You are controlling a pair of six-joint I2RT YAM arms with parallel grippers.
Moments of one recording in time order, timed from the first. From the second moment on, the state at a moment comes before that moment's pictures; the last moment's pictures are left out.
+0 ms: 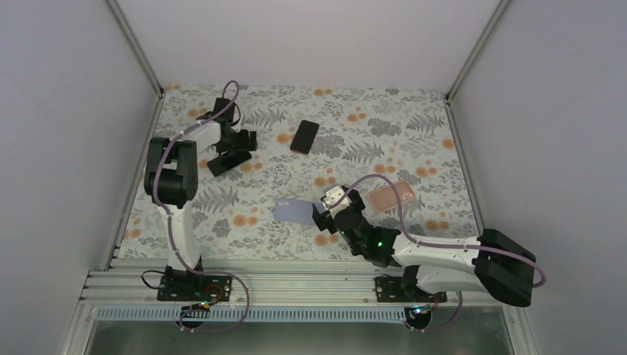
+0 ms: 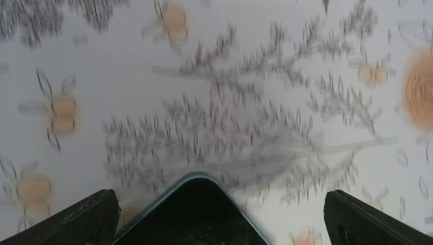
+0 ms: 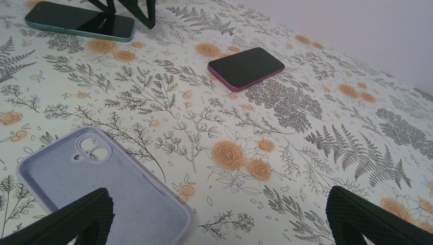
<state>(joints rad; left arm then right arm) -0.13 2.12 1.52 -0.53 0.15 -0.17 1.14 1.14 0.38 0.28 0.67 0.08</state>
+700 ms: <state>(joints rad) -0.17 1.81 1.11 -0.51 0.18 -0.16 1.14 1.15 0.39 0.25 0.67 0.10</state>
